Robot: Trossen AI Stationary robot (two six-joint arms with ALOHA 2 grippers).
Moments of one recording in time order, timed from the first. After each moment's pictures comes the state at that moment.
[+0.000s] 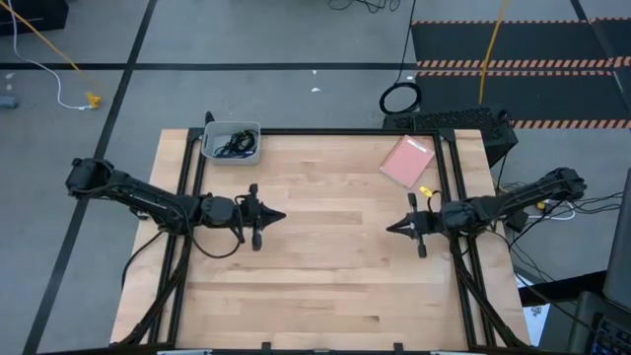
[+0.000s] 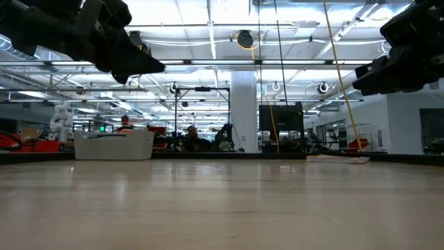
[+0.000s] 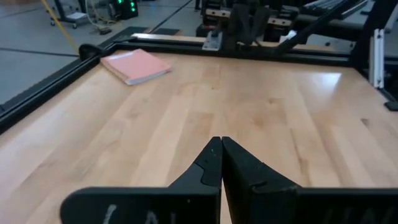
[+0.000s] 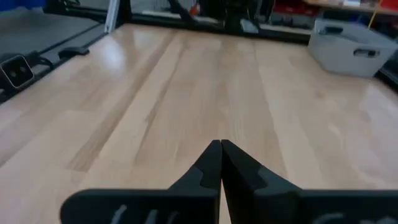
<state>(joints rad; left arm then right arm) -0.17 1.10 0.35 0.49 -0.27 -0.11 0.27 0.46 0.06 0.10 0.18 -0.02</state>
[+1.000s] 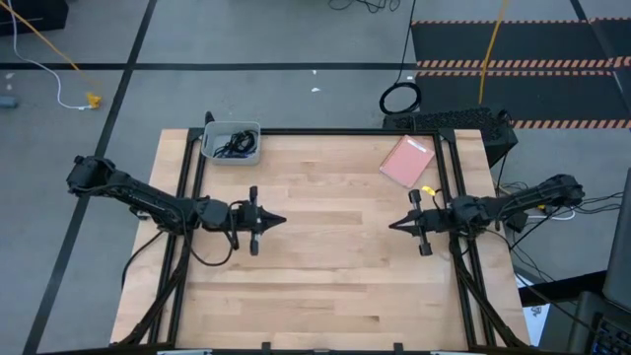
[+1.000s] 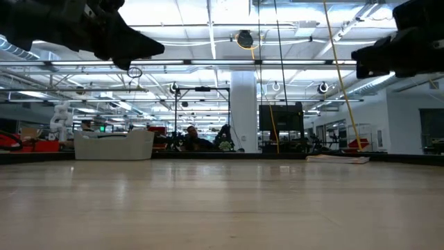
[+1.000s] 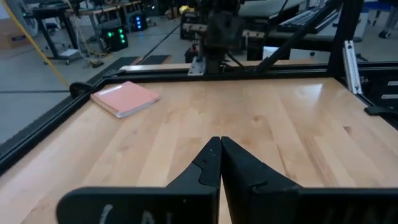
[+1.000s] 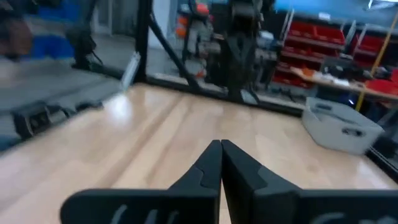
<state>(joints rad) -0.24 1.10 0.35 0.59 -0.29 0.01 0.23 0.35 0.02 0.31 0.07 -0.17</state>
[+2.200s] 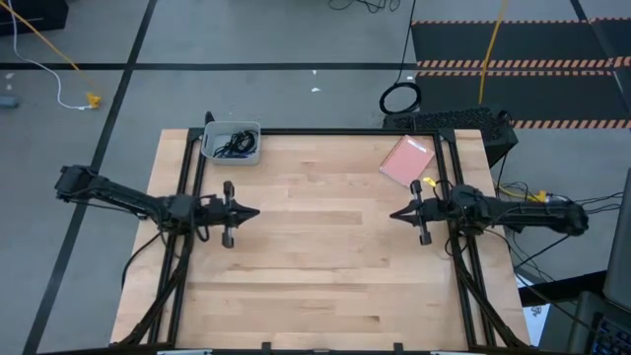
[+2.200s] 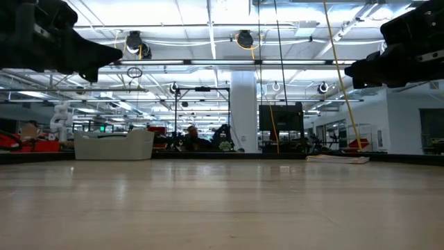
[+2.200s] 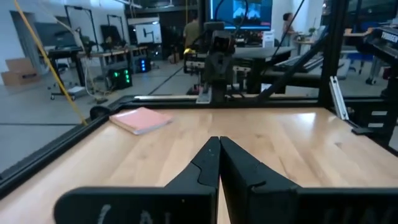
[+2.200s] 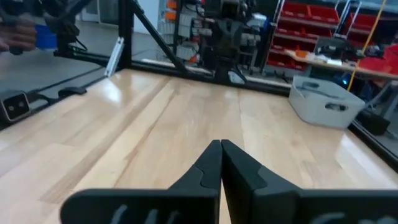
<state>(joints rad) -0.21 0.61 0.01 0.65 -0.26 0.06 -0.10 0.23 0.02 0.12 -0.21 -0.16</state>
